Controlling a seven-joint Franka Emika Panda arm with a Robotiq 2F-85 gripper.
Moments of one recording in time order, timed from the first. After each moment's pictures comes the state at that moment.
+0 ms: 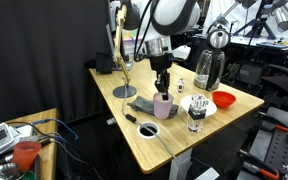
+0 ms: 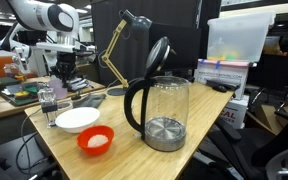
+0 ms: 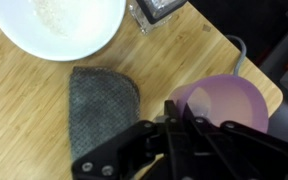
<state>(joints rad) 0.17 0.33 0.17 -2.13 0.01 2.24 -0.17</state>
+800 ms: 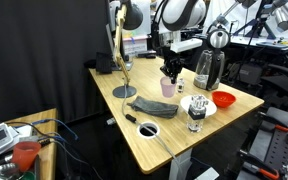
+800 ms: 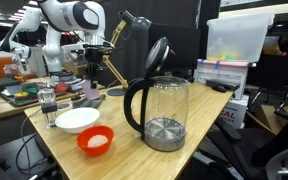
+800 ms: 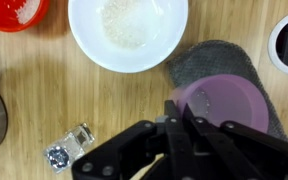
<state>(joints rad) 0.11 0.36 -0.01 -2.07 -0.01 2.25 0.27</state>
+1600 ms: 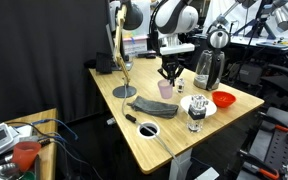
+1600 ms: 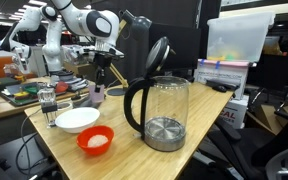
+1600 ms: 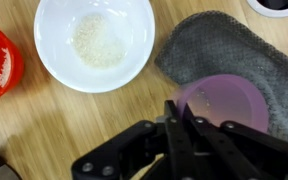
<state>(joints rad) 0.10 0.49 -0.05 -1.92 0.14 2.14 0.53</state>
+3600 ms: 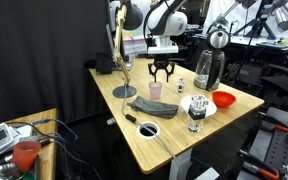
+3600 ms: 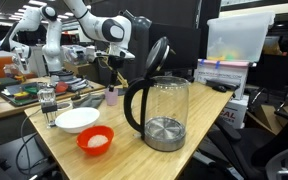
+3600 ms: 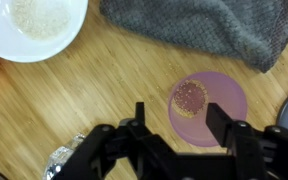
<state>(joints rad) 0.06 0.67 -0.06 -1.66 0.21 2.14 0.71</state>
